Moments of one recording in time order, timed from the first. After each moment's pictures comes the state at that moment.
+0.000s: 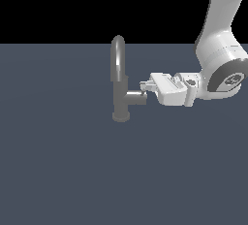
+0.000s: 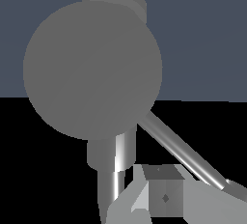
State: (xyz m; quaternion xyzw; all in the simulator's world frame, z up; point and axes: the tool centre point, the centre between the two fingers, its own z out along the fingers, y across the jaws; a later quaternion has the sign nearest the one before) arm -0.005 -0.062 0.159 -0.50 0.50 0.48 0.51
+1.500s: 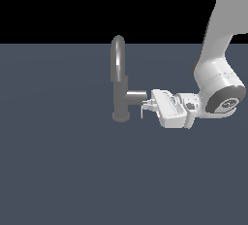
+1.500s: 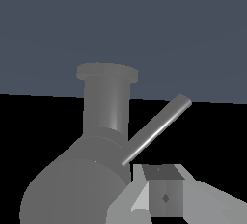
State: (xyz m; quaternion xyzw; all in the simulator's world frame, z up) arm -0.014 -0.073 0.091 -0.50 0.49 0.48 0.52
